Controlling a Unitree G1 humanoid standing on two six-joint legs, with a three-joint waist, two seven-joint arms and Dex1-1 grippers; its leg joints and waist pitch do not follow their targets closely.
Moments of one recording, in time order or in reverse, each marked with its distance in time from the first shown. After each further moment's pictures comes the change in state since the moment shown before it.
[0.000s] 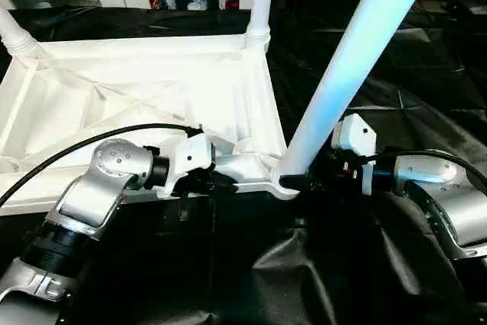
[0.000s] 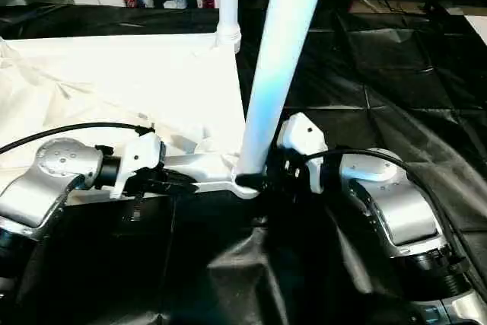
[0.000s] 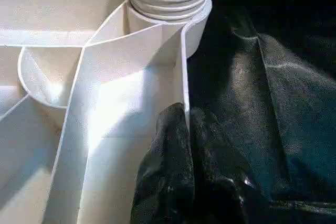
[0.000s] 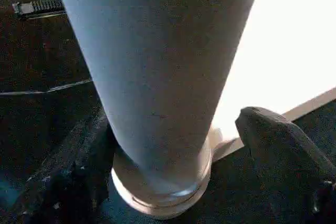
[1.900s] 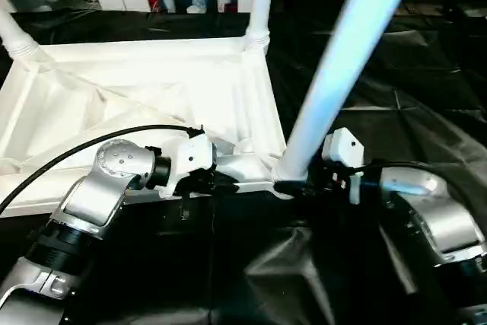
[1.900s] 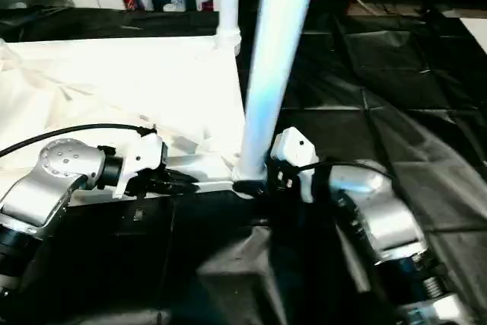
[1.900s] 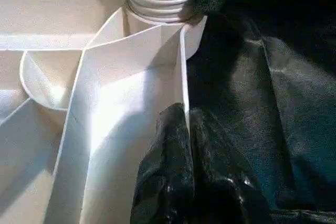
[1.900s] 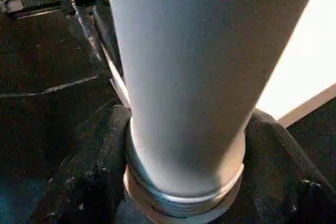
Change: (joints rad) left arm -0.017 -0.048 0.003 0.053 0.030 -0.017 0.055; right arm 0.040 0.133 -0.001 0.128 -0.025 -0.088 -0.110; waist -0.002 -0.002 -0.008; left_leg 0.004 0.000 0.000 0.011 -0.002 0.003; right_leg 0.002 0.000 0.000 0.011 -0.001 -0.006
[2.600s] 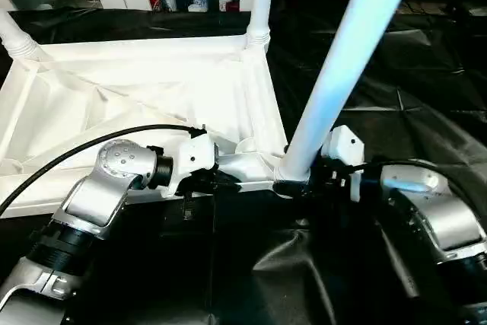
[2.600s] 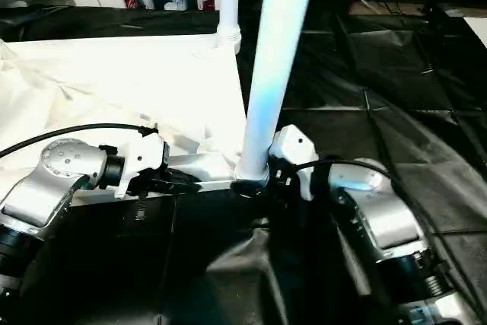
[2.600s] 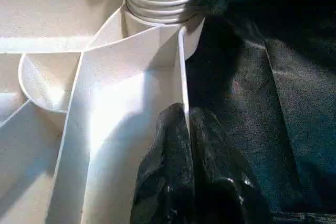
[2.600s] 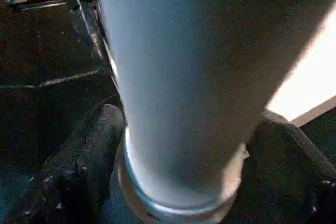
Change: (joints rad) left arm 0.008 0.020 -0.005 -0.022 -0.013 -0.024 -0.043; right arm -0.031 -0.091 0.026 -0.019 -0.001 -0.016 0.098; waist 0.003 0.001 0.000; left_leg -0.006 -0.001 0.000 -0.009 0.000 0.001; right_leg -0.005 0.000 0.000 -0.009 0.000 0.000
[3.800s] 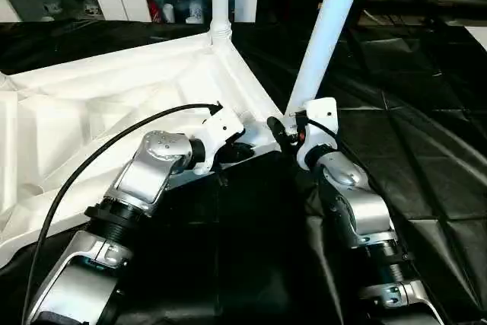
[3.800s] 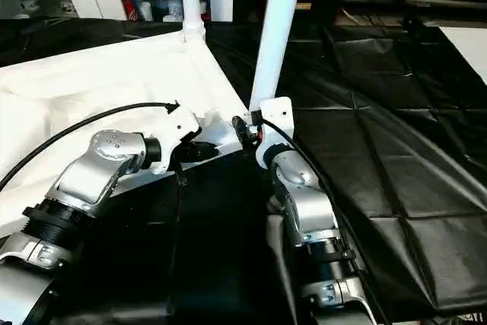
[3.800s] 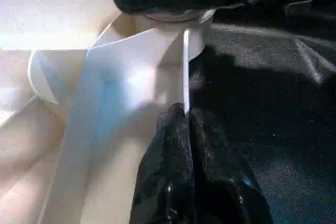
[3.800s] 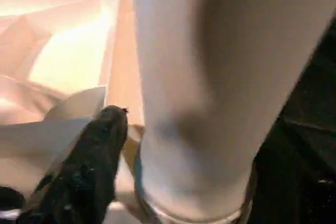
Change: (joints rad) left arm -0.157 -0.231 0.001 0.216 0.119 0.174 0.349; right arm -0.091 0.519 -0.139 0.199 -0.164 0.077 -0.835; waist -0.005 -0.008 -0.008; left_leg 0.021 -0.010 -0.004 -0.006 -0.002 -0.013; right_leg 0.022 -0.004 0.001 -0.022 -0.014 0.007
